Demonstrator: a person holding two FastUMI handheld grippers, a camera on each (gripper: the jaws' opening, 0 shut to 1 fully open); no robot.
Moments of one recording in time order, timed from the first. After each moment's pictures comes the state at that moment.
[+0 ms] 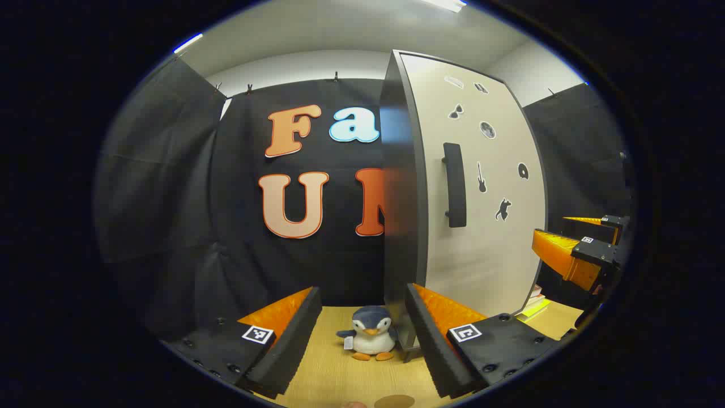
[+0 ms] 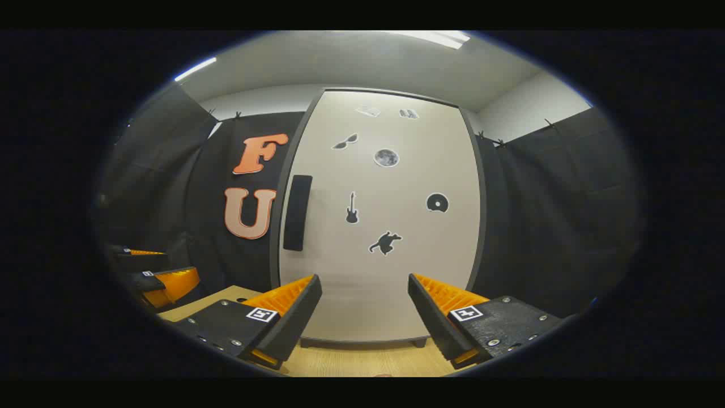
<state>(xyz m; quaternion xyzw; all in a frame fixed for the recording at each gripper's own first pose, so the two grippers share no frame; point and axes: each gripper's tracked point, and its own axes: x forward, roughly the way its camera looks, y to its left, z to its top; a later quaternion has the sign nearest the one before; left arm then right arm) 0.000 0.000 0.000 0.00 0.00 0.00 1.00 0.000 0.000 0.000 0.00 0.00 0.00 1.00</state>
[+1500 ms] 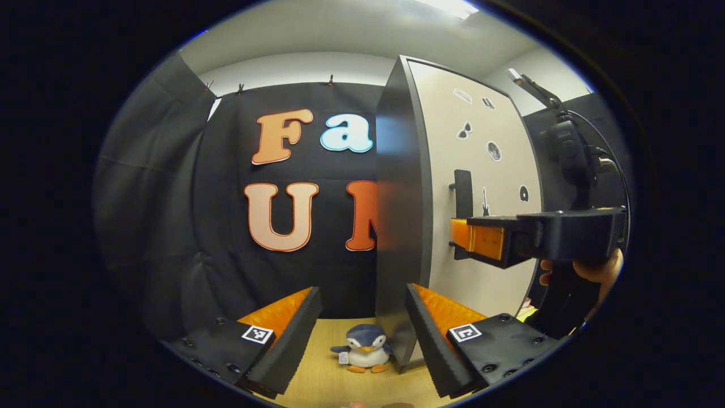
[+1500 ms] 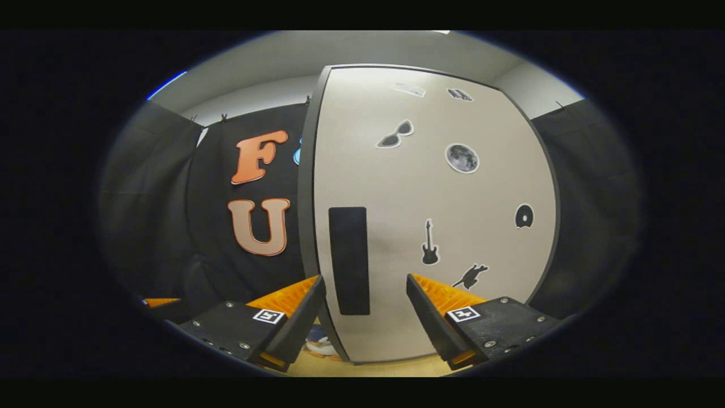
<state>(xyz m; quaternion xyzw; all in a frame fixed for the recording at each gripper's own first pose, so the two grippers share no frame) 0.024 0.015 0.043 0.00 -0.01 -0.04 1.00 0.114 0.093 0.062 0.07 0.05 0.03 1.00</state>
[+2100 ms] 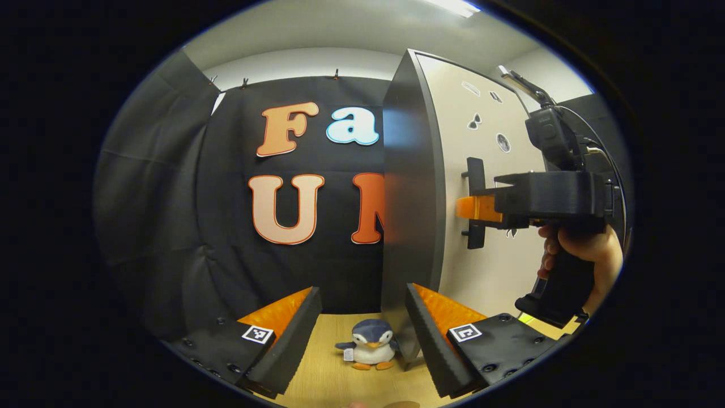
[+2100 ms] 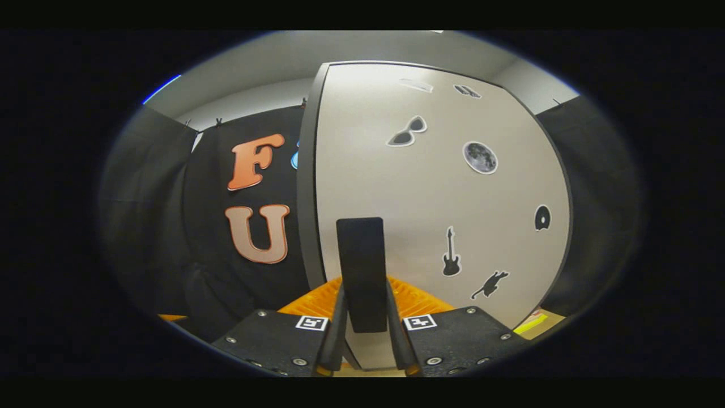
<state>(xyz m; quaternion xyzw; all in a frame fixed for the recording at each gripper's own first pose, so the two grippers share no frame) 0.033 0.028 0.028 -0.01 0.00 -0.04 1.00 0.136 0.105 0.072 0.07 0.02 0.02 1.00</state>
